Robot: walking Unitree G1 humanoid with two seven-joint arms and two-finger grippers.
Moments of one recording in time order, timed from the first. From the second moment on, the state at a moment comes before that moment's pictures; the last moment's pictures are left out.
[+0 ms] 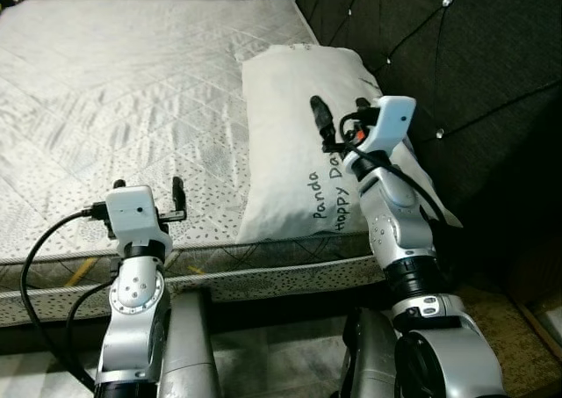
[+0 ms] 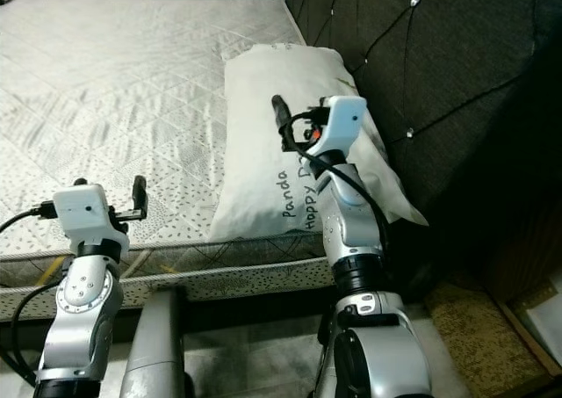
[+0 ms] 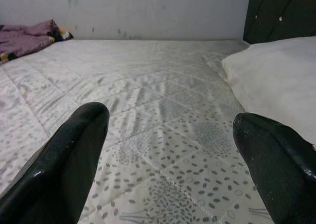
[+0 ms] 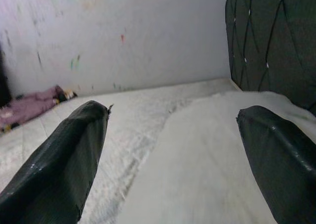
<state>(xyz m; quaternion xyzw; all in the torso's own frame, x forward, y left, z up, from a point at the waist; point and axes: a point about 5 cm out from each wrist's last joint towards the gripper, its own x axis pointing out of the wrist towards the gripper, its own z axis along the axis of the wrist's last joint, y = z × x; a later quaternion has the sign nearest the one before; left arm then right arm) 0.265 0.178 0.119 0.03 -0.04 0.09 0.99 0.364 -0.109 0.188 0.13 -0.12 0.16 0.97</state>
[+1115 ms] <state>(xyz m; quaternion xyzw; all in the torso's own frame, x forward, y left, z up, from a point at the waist) 0.279 0.169 0.127 0.02 -0.06 0.06 1.00 0.361 -0.129 0.196 0.10 -0.13 0.14 0.98</state>
